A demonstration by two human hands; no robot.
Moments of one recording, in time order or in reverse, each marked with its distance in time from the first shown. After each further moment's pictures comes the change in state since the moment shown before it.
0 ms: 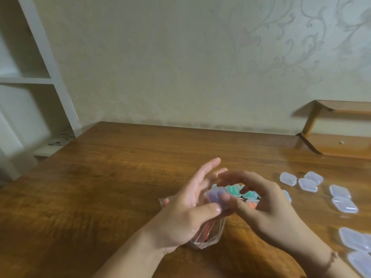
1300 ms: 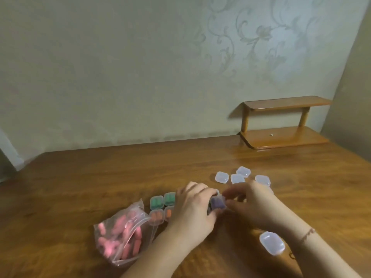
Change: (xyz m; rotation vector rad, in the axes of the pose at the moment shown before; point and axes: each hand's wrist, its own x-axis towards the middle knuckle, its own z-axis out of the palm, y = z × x) left_hand 0.099 -0.057 0.116 1.383 0.190 0.238; right_hand -0.042 0.082 -0.106 -0.291 -0.066 0.450
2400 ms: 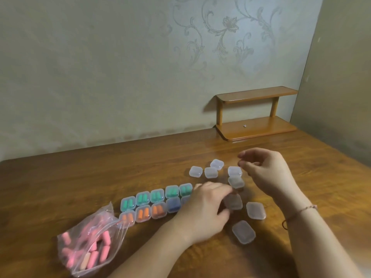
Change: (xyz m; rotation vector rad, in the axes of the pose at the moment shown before) left_hand 0.024 0.048 0.028 -0.200 -0.282 0.246; right_hand 0.004 0.058 -0.049 0.357 0.506 0.142
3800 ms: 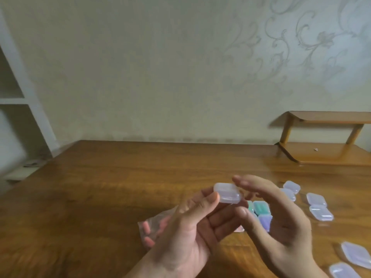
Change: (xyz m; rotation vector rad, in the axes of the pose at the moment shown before) left_hand -0.129 -0.058 -0.098 -1.769 0.317 -0.181; right_hand -0.094 -0.101 0.132 0.412 -0.096 -0.784
